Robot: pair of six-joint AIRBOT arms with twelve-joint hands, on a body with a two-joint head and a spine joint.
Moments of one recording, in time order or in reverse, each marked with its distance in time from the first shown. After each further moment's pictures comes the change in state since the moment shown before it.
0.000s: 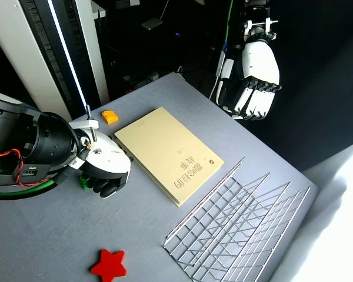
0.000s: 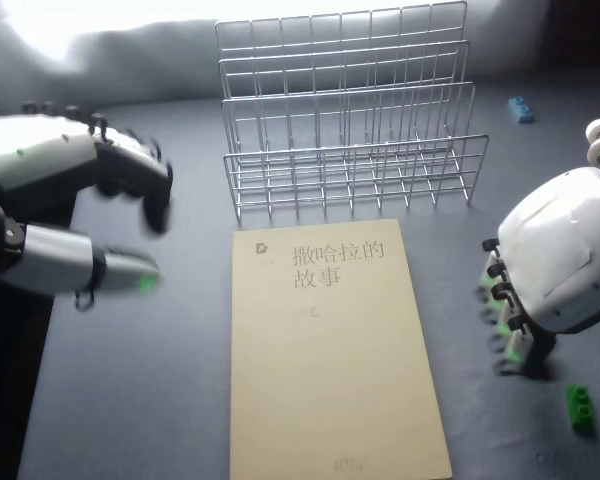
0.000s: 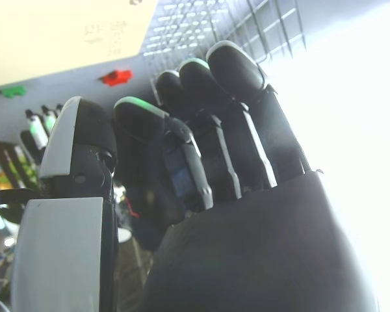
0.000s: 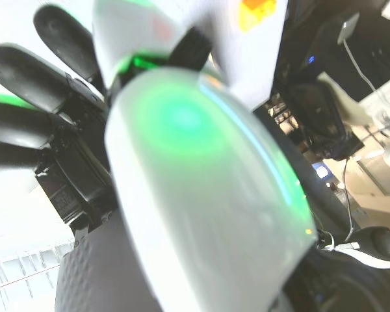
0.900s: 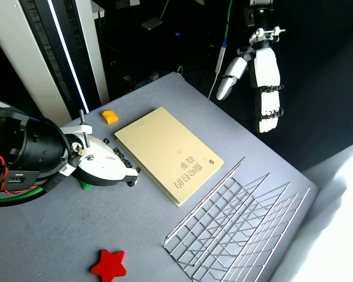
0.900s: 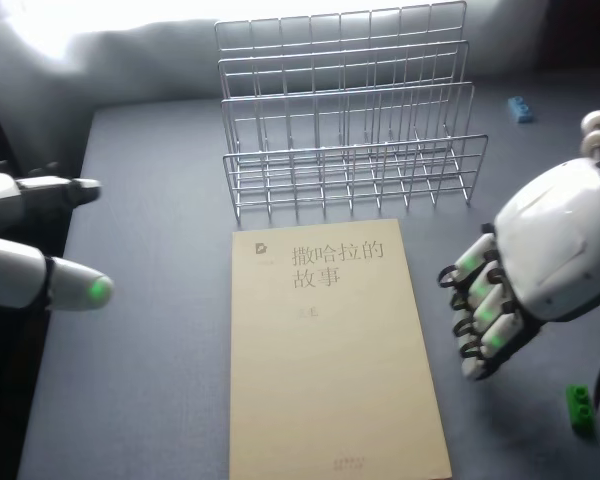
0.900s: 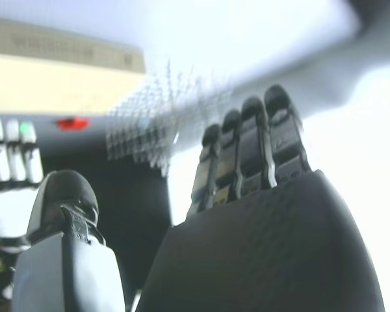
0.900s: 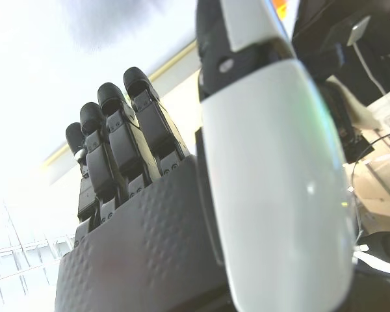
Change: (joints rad) left arm 0.061 0.032 0.002 -0.716 0.343 0.229; right arm 0.000 -0.034 0.039 -0.013 -0.014 0.007
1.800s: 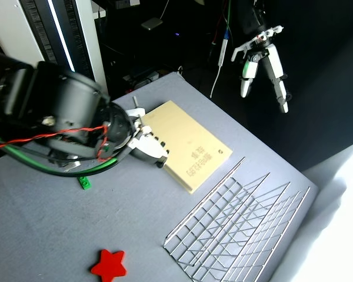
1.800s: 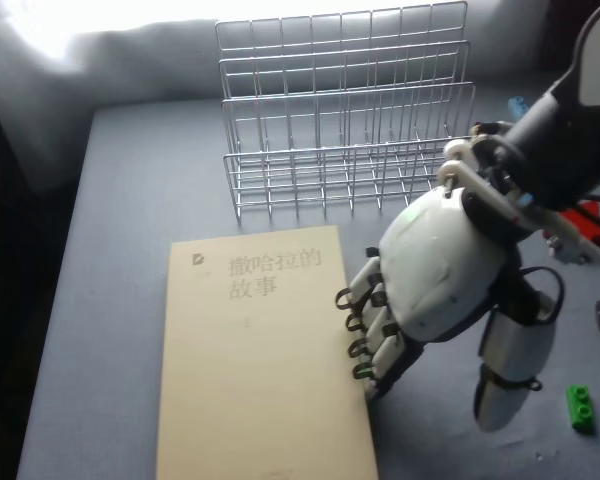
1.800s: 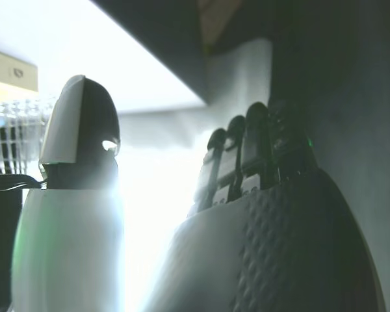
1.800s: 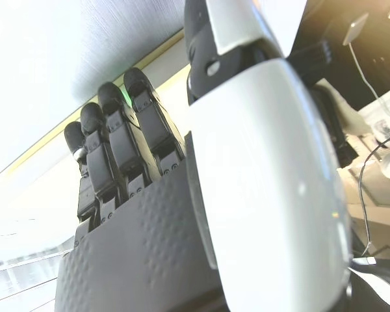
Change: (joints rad) left arm 0.394 0.039 -0.008 -0.419 -0.391 -0.104; right arm 0.000 -0.204 0.026 -0.045 -0.074 0.096
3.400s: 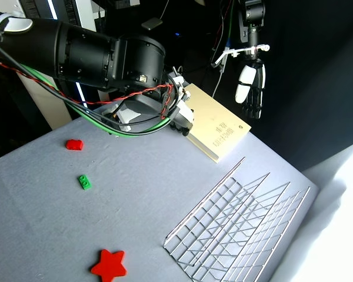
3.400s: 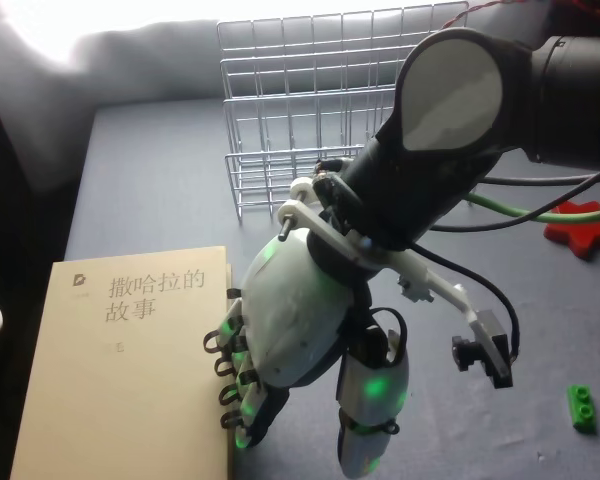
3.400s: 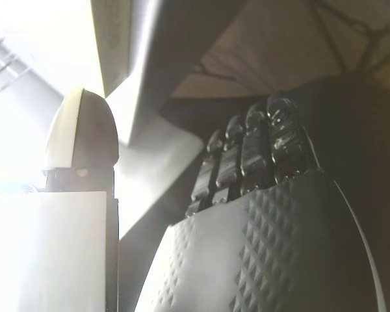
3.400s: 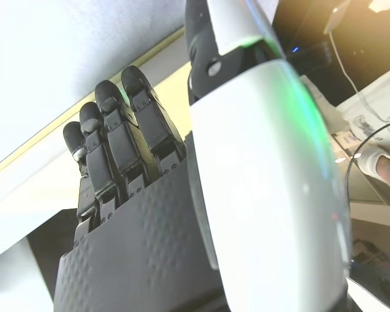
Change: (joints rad) left arm 0.114 -0.110 0.144 0.634 0.236 -1.456; right arm 0.023 -0.220 0.026 -0.010 -0.050 0.097
